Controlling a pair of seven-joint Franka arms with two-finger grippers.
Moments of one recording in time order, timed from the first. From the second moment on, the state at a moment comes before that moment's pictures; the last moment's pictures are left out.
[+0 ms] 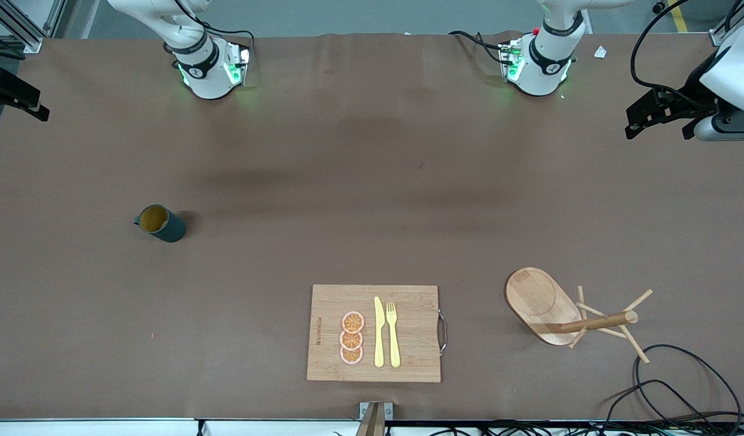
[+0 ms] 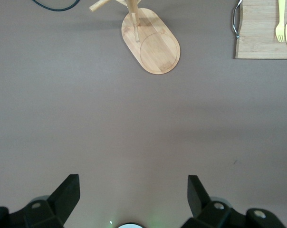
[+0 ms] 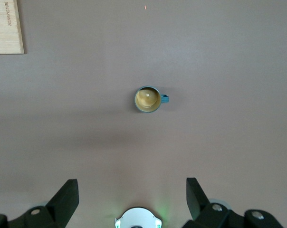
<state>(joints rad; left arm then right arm) -0.02 -0.07 -0.10 -1.57 -0.01 1.49 -0.10 0.00 -0.08 -0.07 -1.49 0.00 1.34 -0.06</state>
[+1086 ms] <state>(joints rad) -0.03 0.00 -0.16 -1.57 -0.01 1.51 -0.10 0.00 -0.08 -0.07 -1.49 0.00 1.33 -0.06</state>
